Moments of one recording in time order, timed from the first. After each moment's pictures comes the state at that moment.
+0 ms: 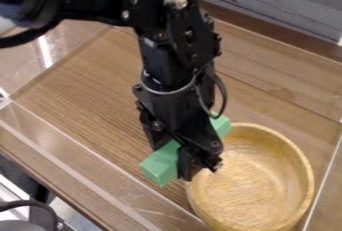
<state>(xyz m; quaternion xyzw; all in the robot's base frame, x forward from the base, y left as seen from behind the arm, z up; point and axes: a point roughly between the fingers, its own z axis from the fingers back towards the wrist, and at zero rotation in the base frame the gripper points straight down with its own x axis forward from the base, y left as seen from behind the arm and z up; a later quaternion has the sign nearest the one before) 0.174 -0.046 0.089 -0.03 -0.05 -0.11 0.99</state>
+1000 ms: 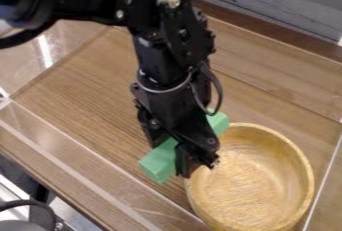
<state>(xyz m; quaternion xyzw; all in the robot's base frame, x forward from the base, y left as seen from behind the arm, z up) 0.176 -0.044 0.089 -0.03 -0.06 -0.12 0.99</state>
